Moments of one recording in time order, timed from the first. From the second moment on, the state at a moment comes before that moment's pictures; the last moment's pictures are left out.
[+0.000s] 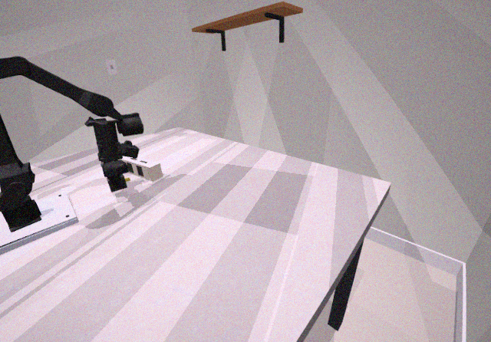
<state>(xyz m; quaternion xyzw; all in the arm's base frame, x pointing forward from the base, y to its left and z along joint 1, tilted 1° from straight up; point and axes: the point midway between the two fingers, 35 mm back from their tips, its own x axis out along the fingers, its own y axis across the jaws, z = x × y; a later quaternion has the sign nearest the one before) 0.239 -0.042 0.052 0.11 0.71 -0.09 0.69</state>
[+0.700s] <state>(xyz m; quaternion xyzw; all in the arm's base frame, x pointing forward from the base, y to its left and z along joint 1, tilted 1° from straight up) 0.243 -0.012 0.044 0.01 0.72 0.00 0.70</state>
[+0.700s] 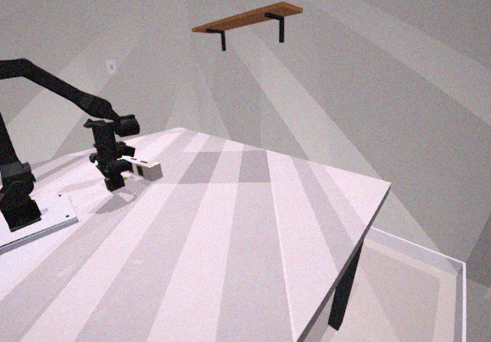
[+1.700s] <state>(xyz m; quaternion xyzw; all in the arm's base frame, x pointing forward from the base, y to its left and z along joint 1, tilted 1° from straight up) 0.280 -0.001 0.045 -0.01 0.72 0.02 0.70</state>
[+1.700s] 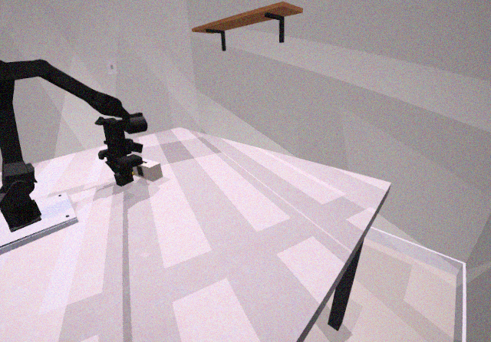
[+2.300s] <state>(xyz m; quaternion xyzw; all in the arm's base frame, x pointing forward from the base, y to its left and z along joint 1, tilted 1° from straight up) 0.293 0.001 0.043 -0.02 0.72 0.03 0.70</state>
